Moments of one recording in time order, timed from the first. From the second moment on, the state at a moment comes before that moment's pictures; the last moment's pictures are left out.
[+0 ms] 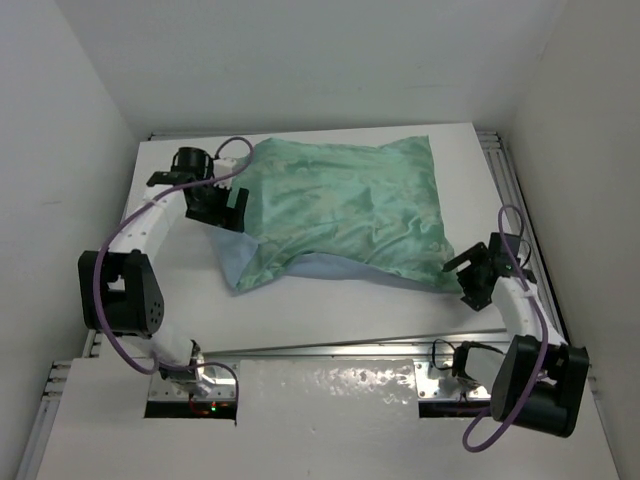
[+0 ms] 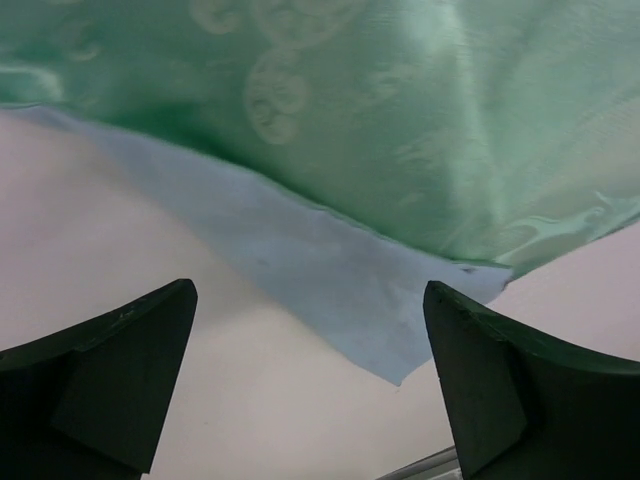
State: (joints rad) left arm -0.02 1.58 1.27 -0.80 0.23 0.22; right arm -0.28 1.09 0.48 -0.46 -0.07 0.76
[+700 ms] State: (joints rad) left arm -0.16 1.58 1.18 -0.74 0.13 0.23; right arm -0.28 1.07 0.23 -0.11 0.07 1.08
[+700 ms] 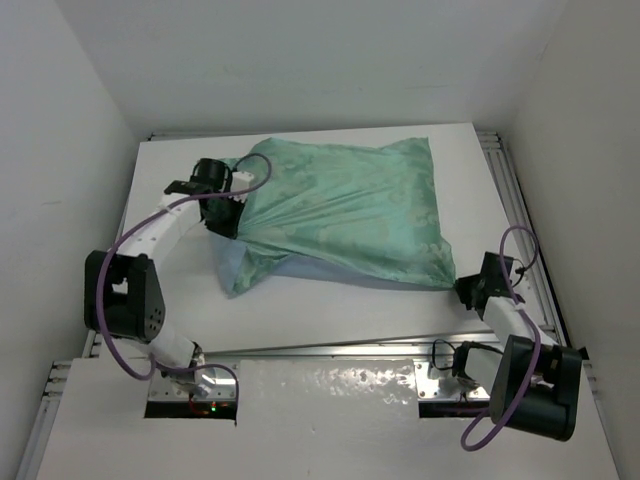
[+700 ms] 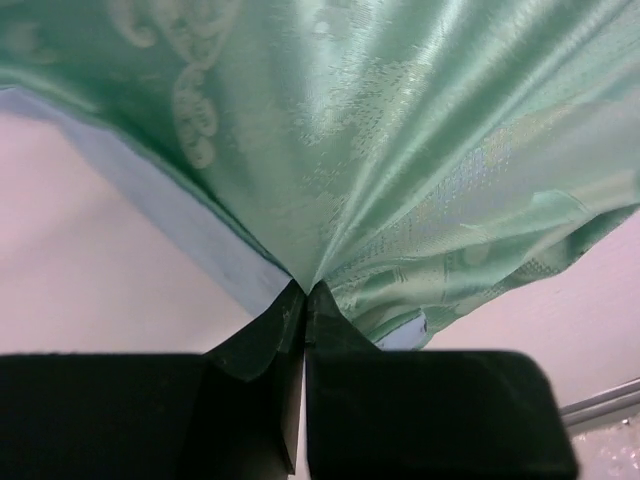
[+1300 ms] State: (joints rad) left arm 0.03 1.40 1.03 -0.96 0.01 0.37; right arm -0.27 0.91 0.22 -0.24 0.13 0.99
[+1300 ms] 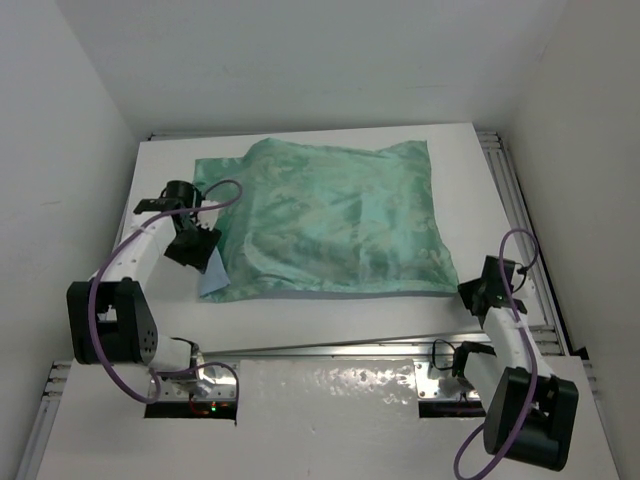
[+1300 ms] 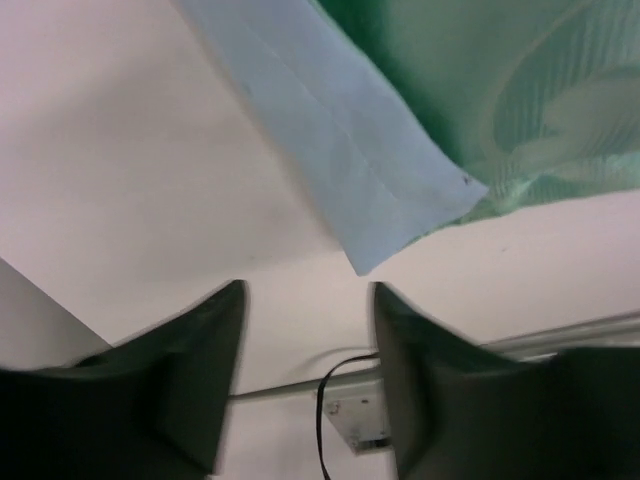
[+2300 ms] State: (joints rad) left arm -0.30 1.45 0.78 -0.62 -0.23 0.39; right arm -0.27 0.95 0.25 -0.27 0.06 0.84
